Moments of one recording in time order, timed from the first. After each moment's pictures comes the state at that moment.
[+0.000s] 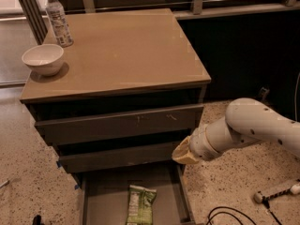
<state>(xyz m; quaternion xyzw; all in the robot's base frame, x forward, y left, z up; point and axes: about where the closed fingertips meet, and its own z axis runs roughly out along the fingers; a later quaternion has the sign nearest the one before) 0.466 -0.099 0.649 -0.60 0.74 0.20 0.24</state>
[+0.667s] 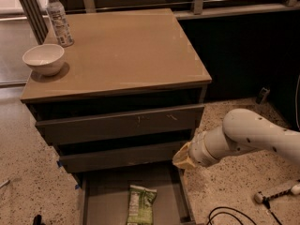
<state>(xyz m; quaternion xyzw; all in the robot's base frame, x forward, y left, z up) 0.468 -0.102 0.616 -0.59 0.74 0.20 0.25</state>
